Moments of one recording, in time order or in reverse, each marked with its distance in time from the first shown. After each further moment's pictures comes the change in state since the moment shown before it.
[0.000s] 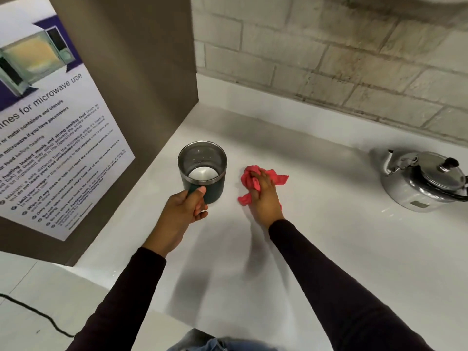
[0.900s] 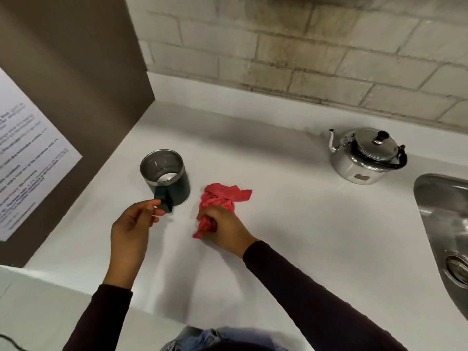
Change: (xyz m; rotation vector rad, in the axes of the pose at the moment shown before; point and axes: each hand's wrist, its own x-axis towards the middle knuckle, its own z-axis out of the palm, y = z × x) left_hand -0.067 -0.033 0.038 0.221 0.289 0.260; right_hand -0.094 0.003 -0.047 -0.095 -0.406 -0.117
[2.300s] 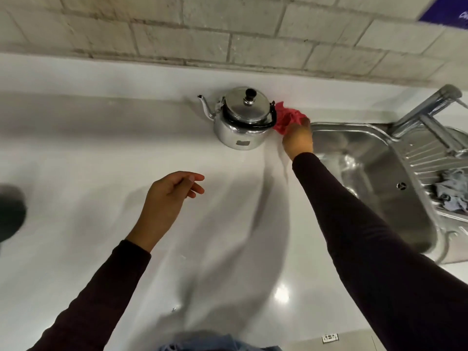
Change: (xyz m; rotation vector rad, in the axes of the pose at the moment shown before) left_hand -0.066 0.051 0.281 0.023 -0.735 0.078; right_hand -0.108 0.250 -0.357 -0.511 0.725 0.795
